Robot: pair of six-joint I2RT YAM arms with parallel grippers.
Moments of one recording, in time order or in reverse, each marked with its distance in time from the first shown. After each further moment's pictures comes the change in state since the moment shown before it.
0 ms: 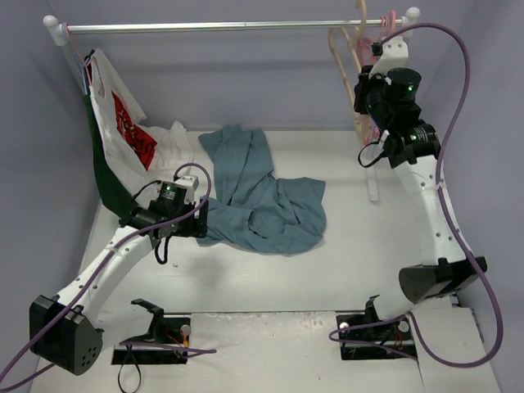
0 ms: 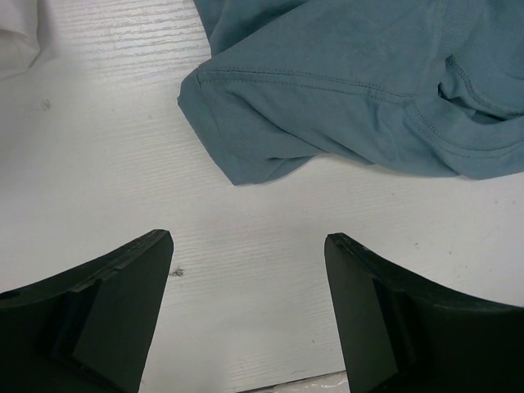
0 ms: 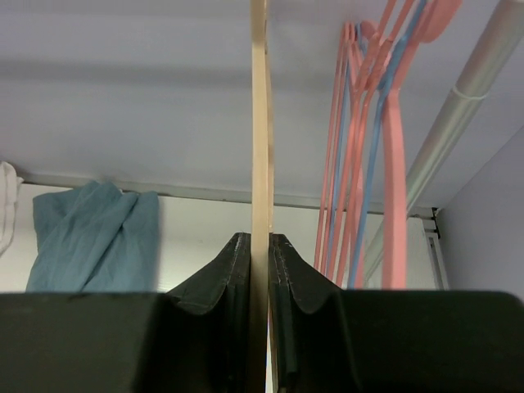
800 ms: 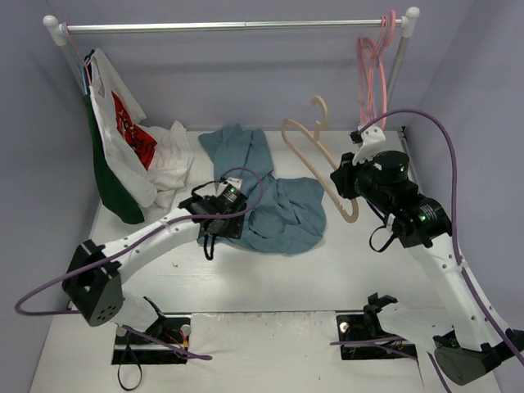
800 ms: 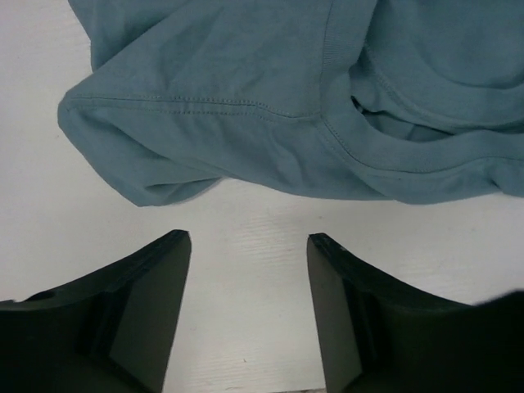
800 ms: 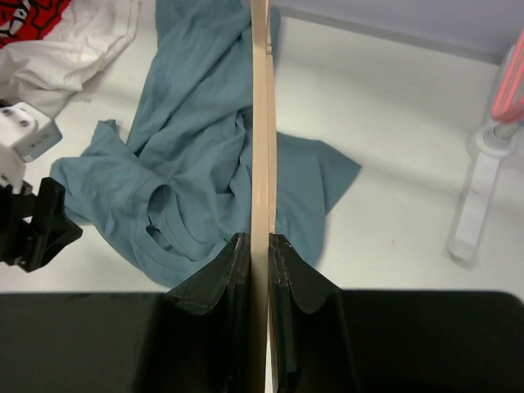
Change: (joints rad) left arm -0.354 0.299 0.214 -0.054 -0.260 -0.232; right arm 0.219 -0.536 -0.607 -0.167 -0.121 0.110
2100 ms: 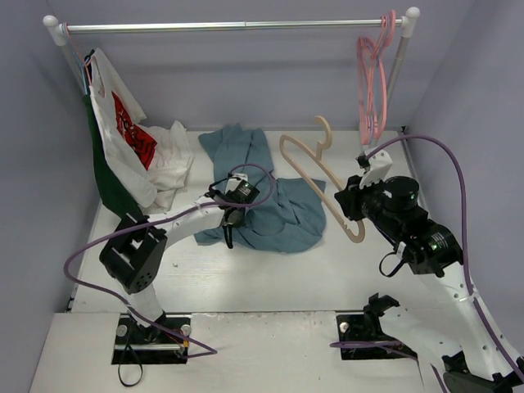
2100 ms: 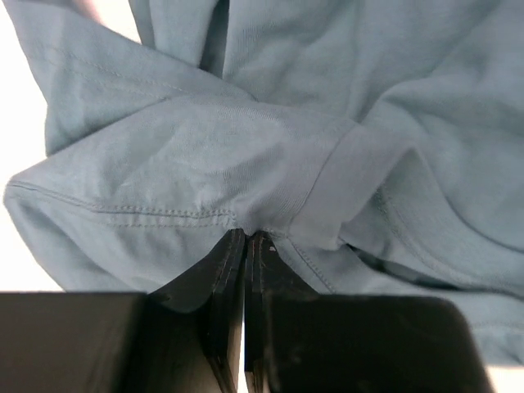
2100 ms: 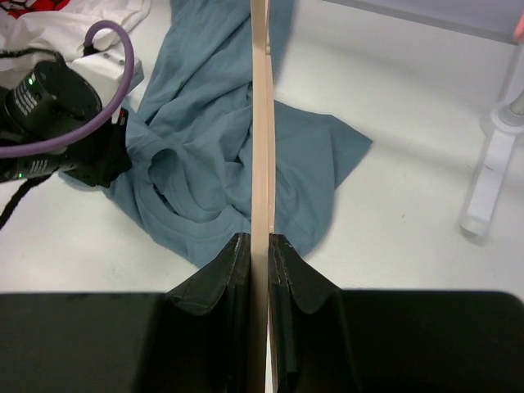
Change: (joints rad) left arm 0.029 0.347 0.065 0.205 -0.117 -0.097; right arm 0.026 -0.189 -0.162 -0.029 -0.002 0.005
